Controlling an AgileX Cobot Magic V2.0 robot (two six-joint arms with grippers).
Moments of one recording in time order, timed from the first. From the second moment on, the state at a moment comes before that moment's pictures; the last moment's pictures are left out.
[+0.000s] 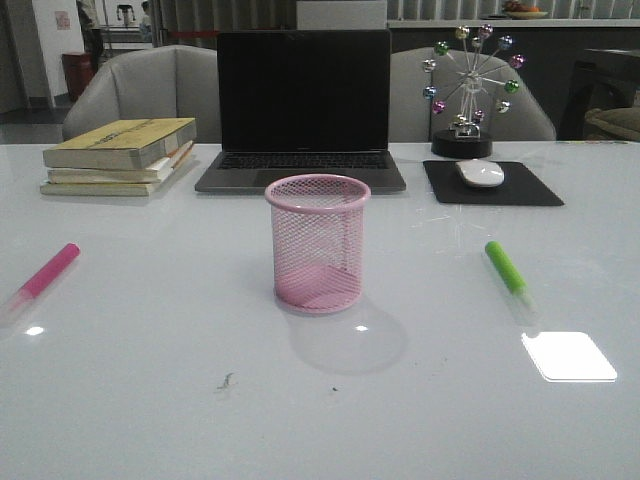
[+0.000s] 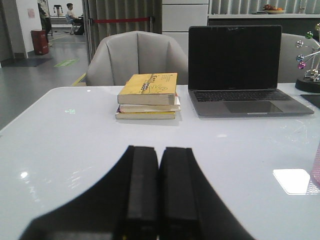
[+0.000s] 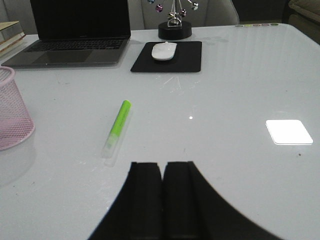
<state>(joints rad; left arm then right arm) -0.07 -0.01 0.00 -0.16 0.07 0.15 0.03 -0.01 0.03 0.07 0.23 0.06</state>
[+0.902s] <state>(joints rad) -0.07 -0.01 0.00 -0.16 0.05 0.15 0.03 -0.01 0.03 0.07 0.23 0.06</state>
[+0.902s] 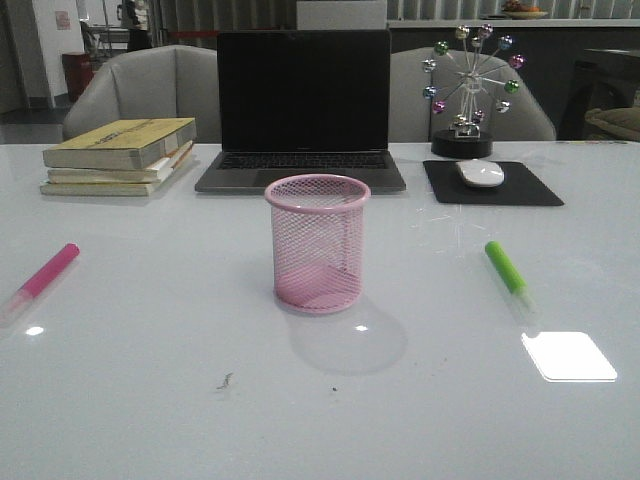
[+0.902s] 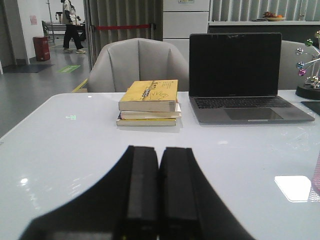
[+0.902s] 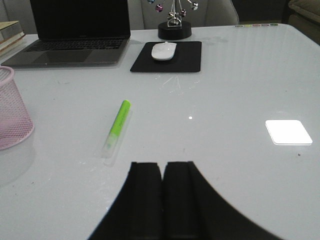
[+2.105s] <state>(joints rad) -0.07 0.16 -0.40 -0.11 -0.10 0.15 0.03 0.10 -0.41 0.07 0.10 0.06</state>
